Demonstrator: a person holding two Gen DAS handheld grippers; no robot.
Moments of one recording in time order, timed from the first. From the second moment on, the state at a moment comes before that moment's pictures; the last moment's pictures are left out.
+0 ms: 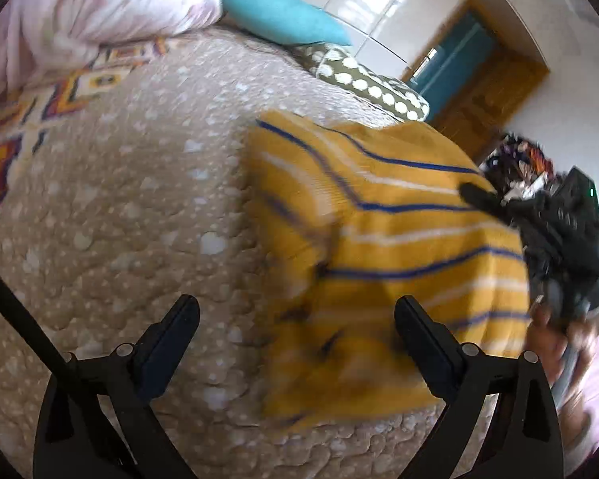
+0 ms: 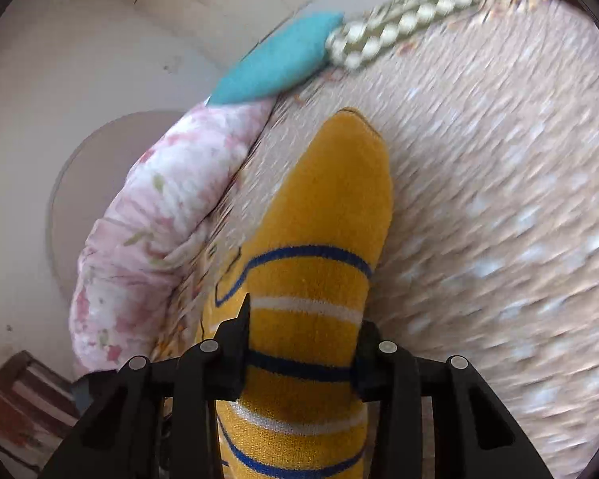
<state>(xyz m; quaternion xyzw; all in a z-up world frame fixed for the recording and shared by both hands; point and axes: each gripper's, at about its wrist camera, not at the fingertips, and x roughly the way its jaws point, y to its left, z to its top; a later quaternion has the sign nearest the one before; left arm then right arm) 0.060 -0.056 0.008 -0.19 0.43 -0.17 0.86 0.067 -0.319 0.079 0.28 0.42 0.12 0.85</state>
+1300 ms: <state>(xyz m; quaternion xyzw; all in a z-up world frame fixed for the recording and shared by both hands) 0.051 0.018 -0.012 -0.17 0.44 -0.03 0.88 0.125 -0.239 0.022 0.35 0.51 0.13 0.78</state>
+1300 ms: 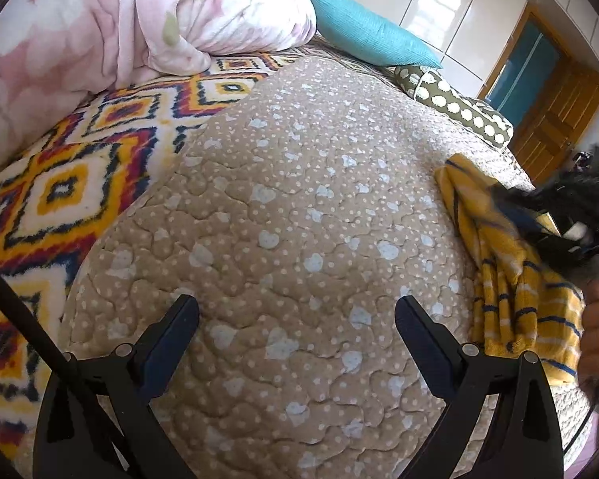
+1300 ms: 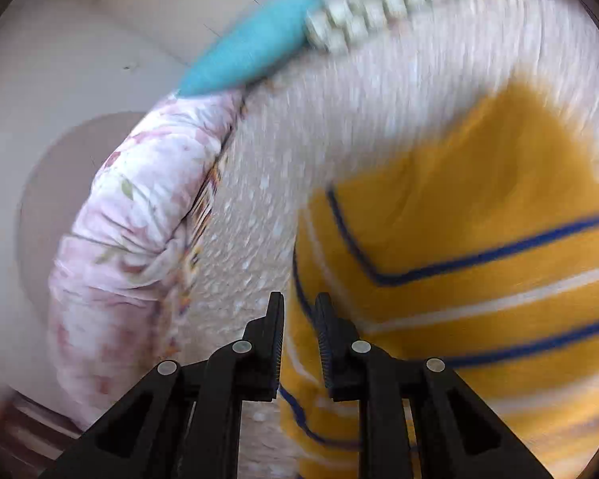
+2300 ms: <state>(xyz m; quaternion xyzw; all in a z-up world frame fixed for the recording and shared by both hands) 0.066 -0.005 -0.025 -0.10 0.47 -0.01 0.88 0.075 -0.360 0.083 0.34 0.41 0.12 0.84</state>
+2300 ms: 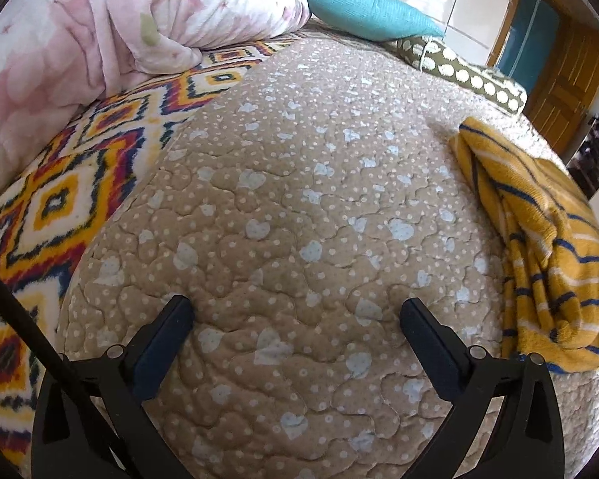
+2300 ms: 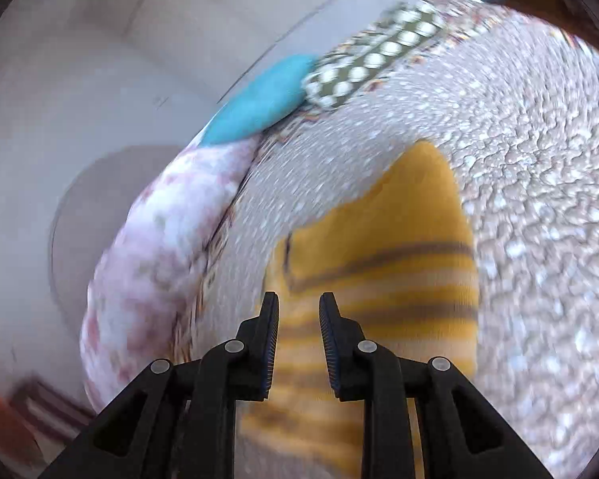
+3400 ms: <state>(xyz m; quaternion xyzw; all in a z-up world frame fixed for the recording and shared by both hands) -0.159 -0.093 0.207 -0.08 0.24 0.03 0.97 -0.240 -0.399 0.150 0.12 0.35 -0.02 0.93</state>
